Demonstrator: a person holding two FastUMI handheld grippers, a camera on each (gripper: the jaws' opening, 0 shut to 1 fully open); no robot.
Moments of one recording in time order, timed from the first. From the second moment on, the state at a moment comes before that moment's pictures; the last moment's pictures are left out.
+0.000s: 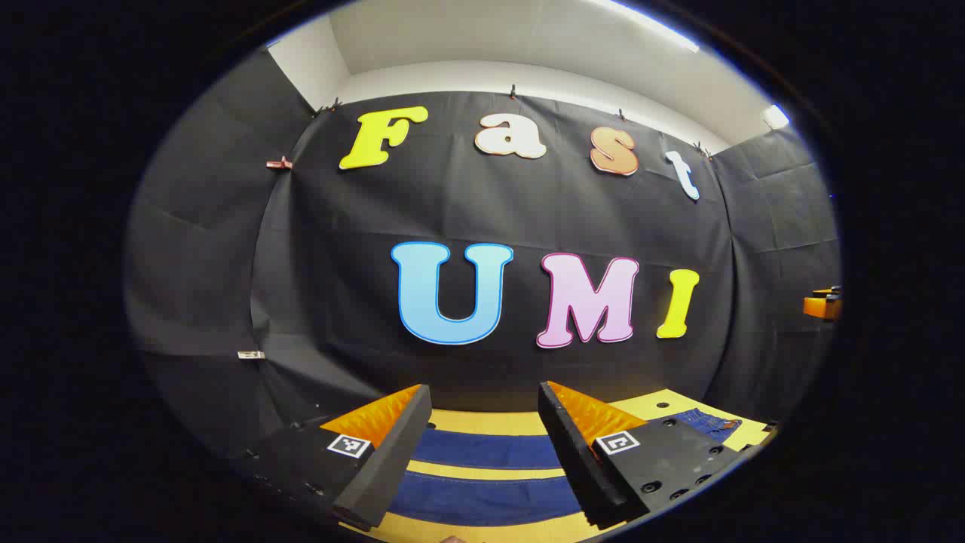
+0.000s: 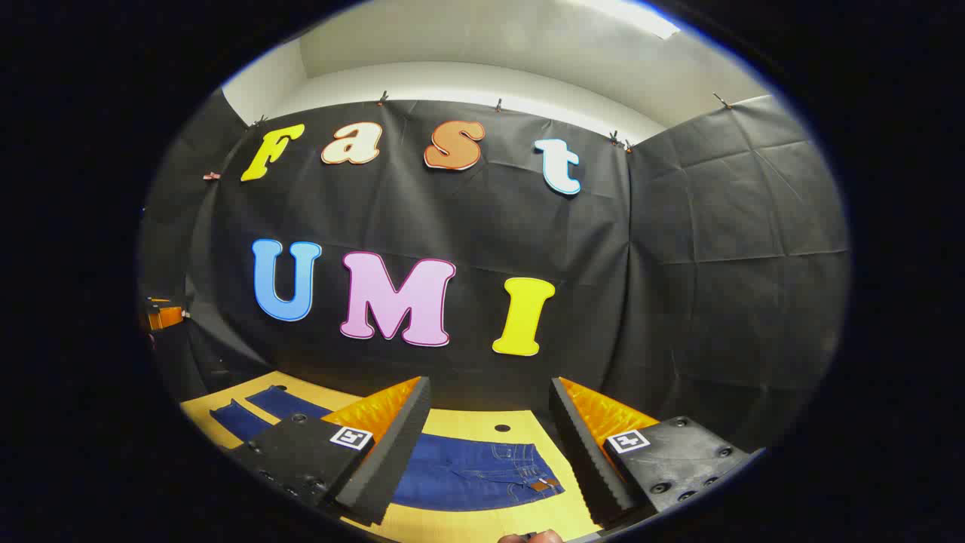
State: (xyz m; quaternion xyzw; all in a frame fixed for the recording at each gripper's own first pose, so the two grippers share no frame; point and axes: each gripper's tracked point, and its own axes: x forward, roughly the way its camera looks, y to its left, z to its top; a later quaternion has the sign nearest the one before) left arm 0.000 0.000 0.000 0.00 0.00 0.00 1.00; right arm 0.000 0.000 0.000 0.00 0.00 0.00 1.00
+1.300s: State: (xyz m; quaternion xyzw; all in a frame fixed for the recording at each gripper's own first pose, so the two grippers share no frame) left arm 0.001 0.054 -0.024 0.02 0.04 -0.06 1.00; right arm 0.046 -0.009 -0.019 -0.02 0.03 0.02 1.00
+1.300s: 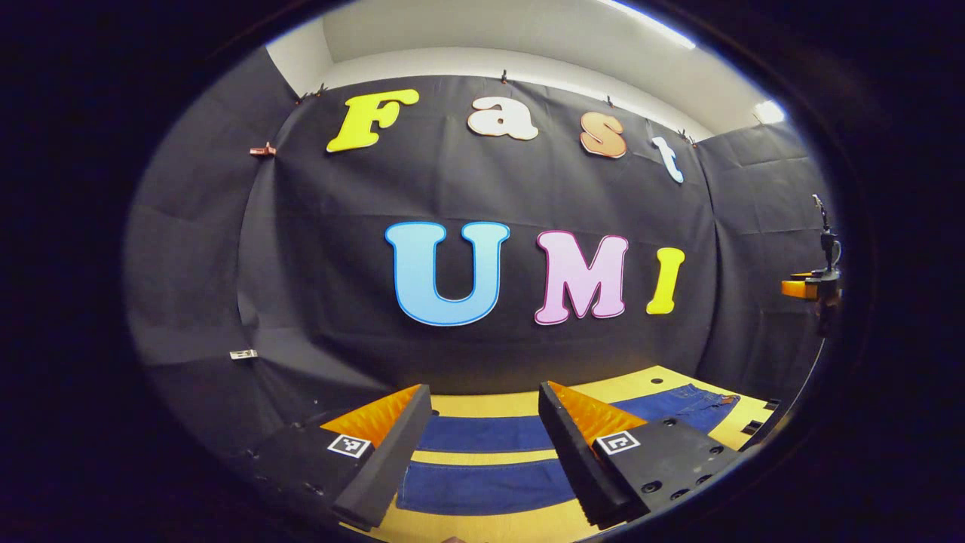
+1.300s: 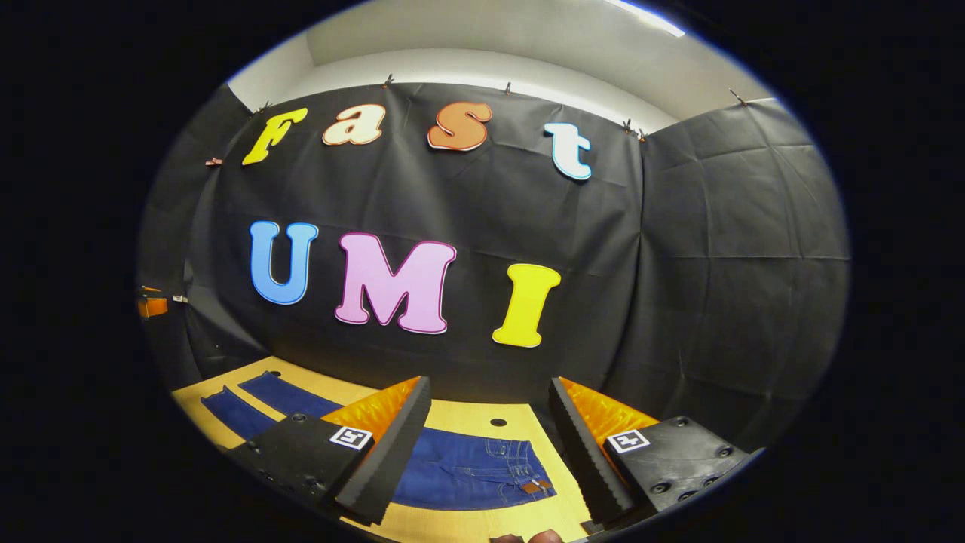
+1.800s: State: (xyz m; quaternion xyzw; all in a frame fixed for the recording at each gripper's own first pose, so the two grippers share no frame) left arm 0.027 0.057 -0.159 0.19 0.22 -0.25 0.92; right arm 0.103 0.028 -0.151 -0.18 0.15 0.18 0.95
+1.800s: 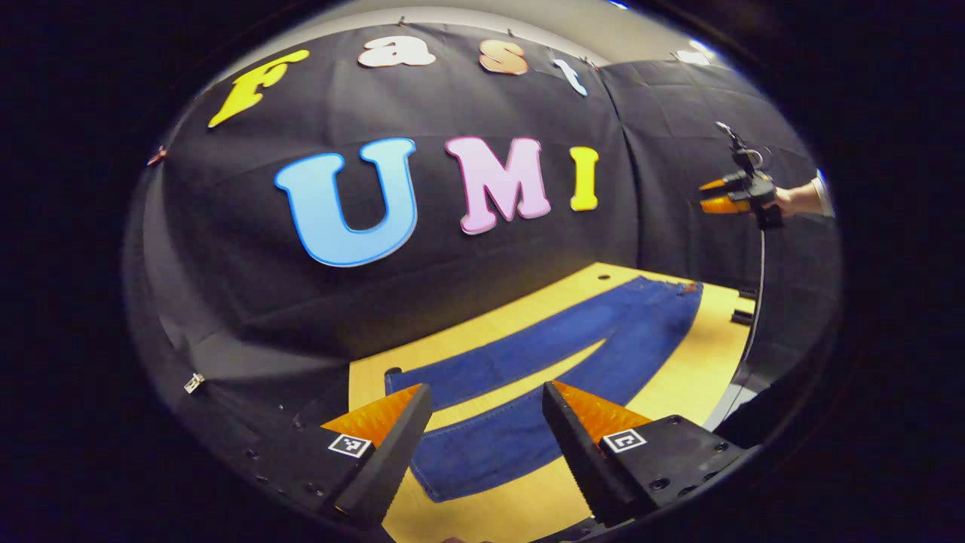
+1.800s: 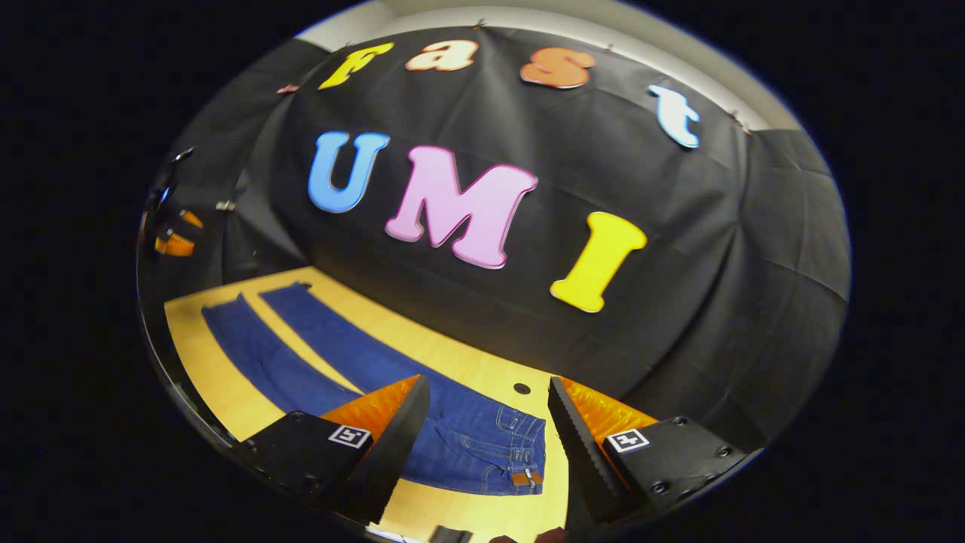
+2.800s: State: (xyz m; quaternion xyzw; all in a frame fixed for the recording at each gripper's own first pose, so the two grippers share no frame) left arm 0.013 0.094 -0.380 0.40 0.57 -0.43 0.57; right arm 0.096 -0.069 -0.490 -0.30 0.61 0.40 0.62
